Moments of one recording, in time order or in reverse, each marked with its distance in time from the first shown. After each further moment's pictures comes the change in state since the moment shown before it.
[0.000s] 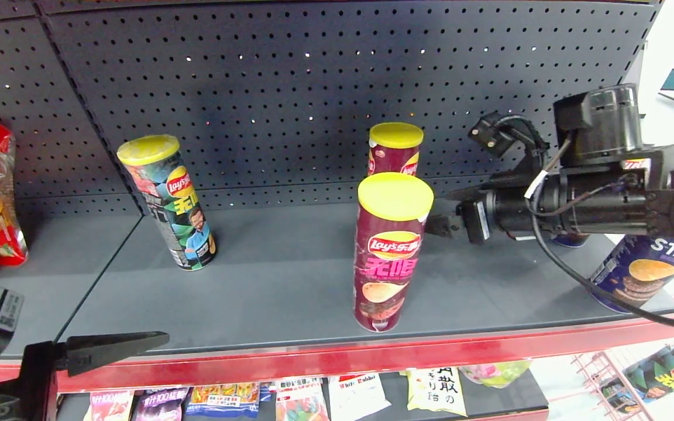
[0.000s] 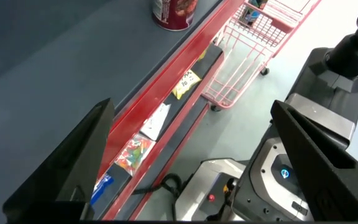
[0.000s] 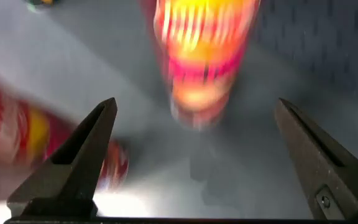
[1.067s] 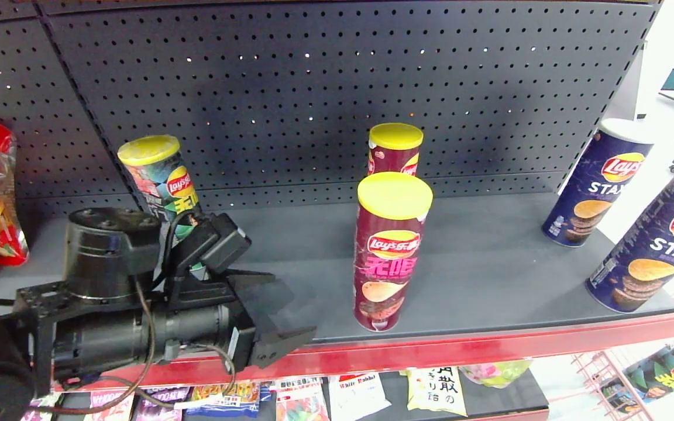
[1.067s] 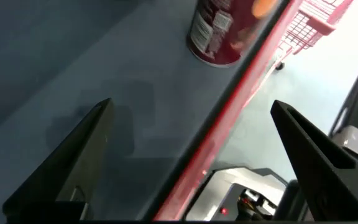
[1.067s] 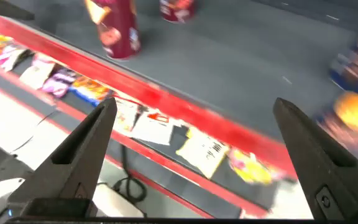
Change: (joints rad) left arm -0.054 0.618 -0.161 -0.388 0.068 0.000; right arm -0.123 -1.040 0.591 0.219 -0.100 0.024
